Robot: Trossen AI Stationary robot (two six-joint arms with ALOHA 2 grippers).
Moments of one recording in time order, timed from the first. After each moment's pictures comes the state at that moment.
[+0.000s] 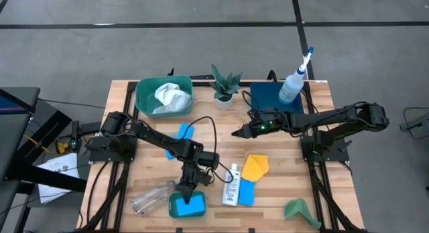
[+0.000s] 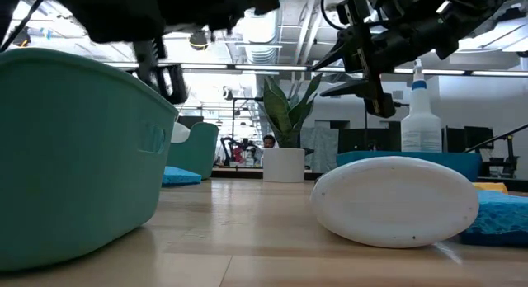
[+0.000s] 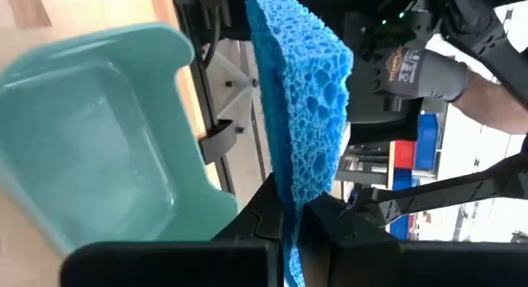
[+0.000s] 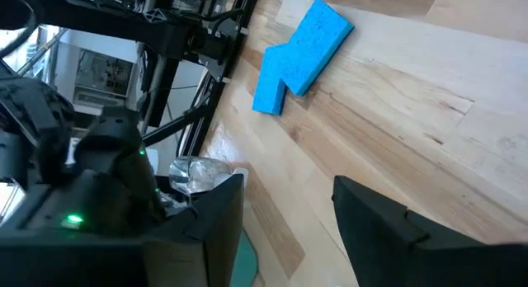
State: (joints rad) left arm -0.24 1.91 1.27 -0.62 1.08 -0.19; right arm -0.11 1.28 0.60 0.24 -0.15 1.11
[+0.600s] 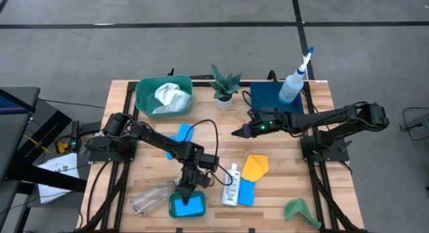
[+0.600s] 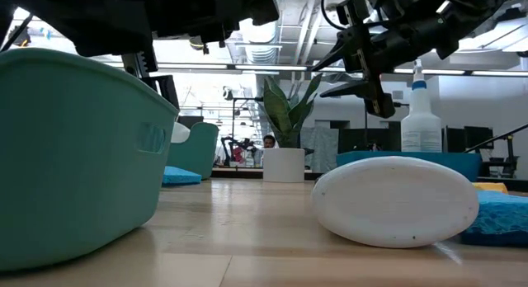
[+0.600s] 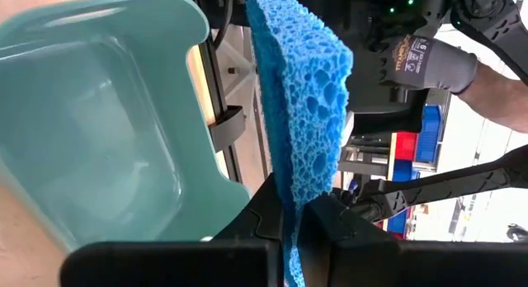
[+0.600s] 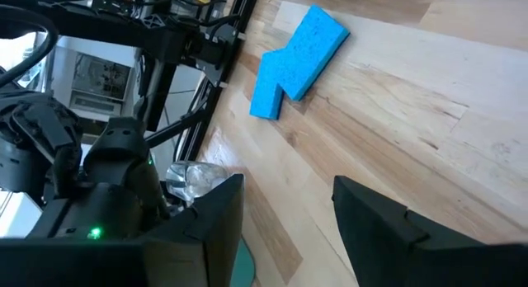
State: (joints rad) left arm -0.26 1.94 1.27 -0.64 1.08 -0.16; right arm -0.11 1.28 0.60 0.24 -0.13 1.11
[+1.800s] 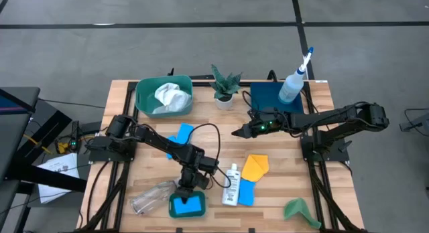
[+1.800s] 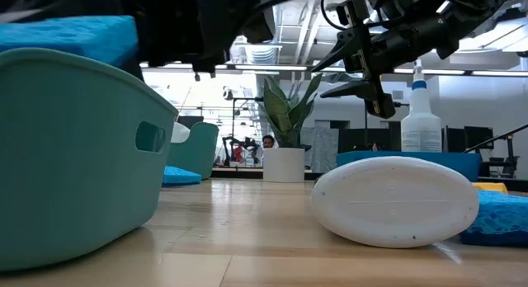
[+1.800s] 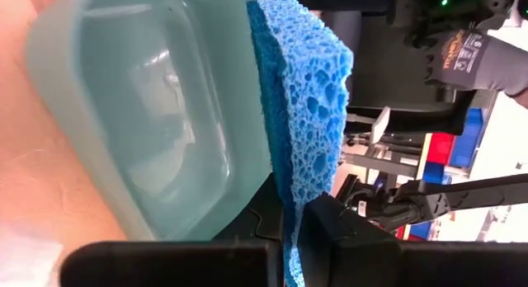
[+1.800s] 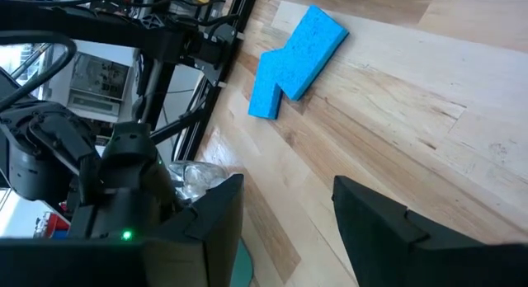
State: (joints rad) left arm -0.28 1.98 1.27 -0.70 0.97 -0.13; right arm -0.11 1.28 0.60 0.24 -0.13 1.10
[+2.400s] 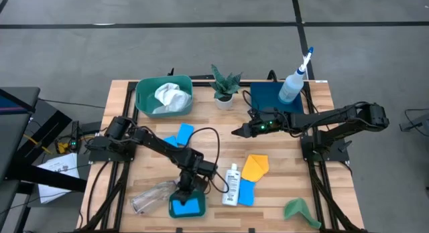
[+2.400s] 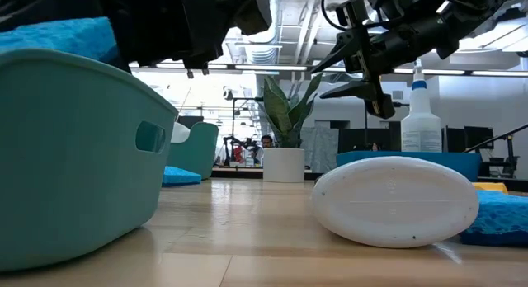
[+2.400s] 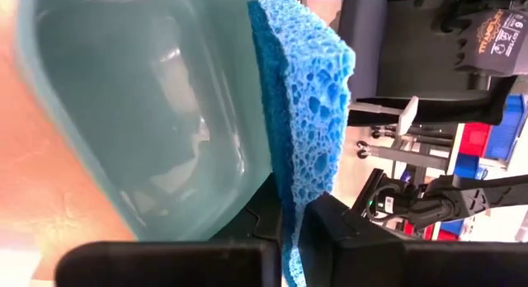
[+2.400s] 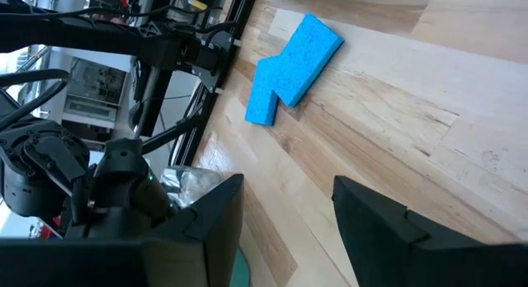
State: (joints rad) left arm -0.32 1.98 1.27 -0.70 0.90 -0.11; right arm -0.11 1.28 0.60 0.24 -0.11 1.10
